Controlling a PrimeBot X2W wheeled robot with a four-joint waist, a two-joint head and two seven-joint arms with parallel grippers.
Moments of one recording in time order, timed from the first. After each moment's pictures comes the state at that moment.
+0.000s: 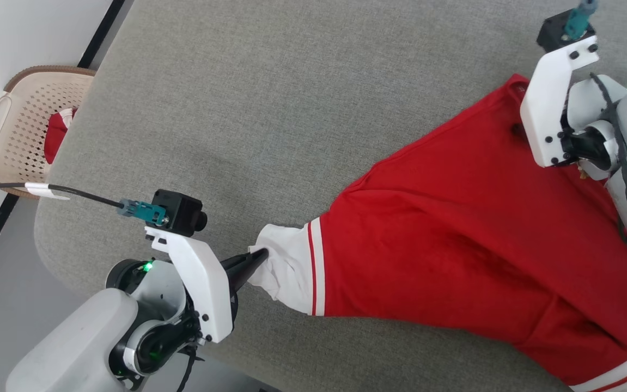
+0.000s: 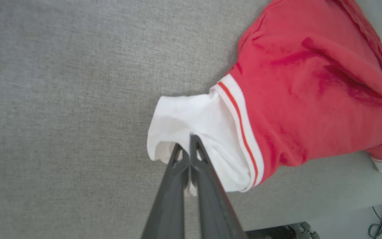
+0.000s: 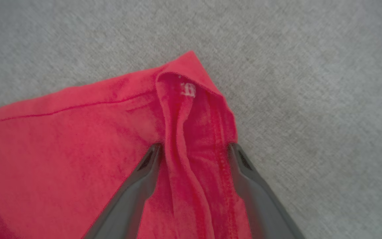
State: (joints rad) left arm -0.48 0.60 -0.75 0.01 -1.13 0.10 0.42; right arm -1.00 -0.37 0.47 0.71 0.47 0.13 0.92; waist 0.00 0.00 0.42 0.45
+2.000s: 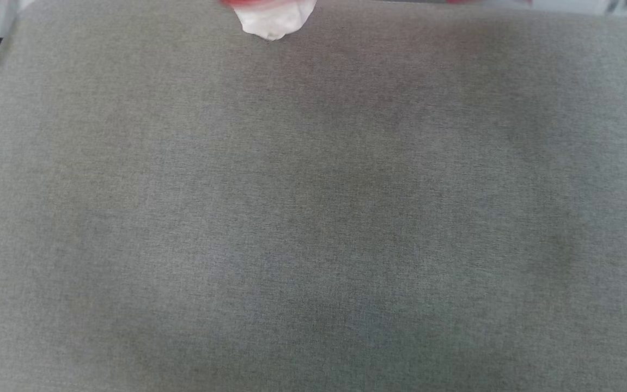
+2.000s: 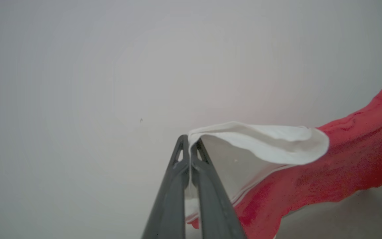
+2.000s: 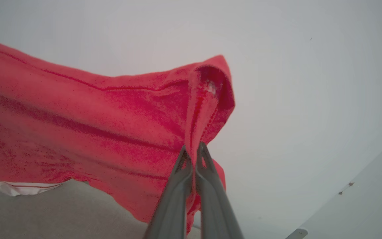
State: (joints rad) left arm -1.43 0.55 -0.71 0.69 -0.65 -0.12 -0.18; right arm -1.20 -0.23 0.01 0.74 -0.07 0.13 0.03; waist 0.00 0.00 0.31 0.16
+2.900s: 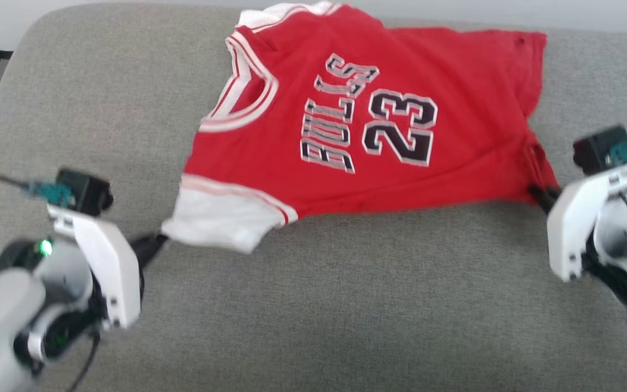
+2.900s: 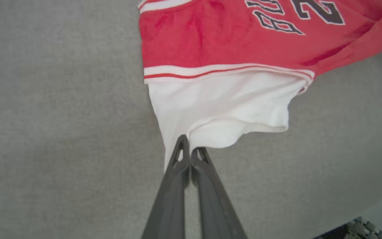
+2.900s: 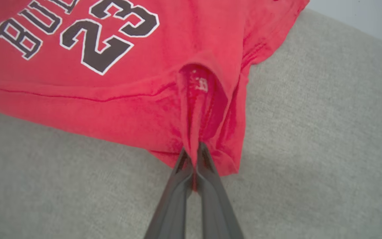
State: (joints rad) left arm -0.63 0.87 -0.86 0.10 -1.18 0.07 0.33; right arm -0.47 -0.41 0.19 0.21 0.43 0.13 0.63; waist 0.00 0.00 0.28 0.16
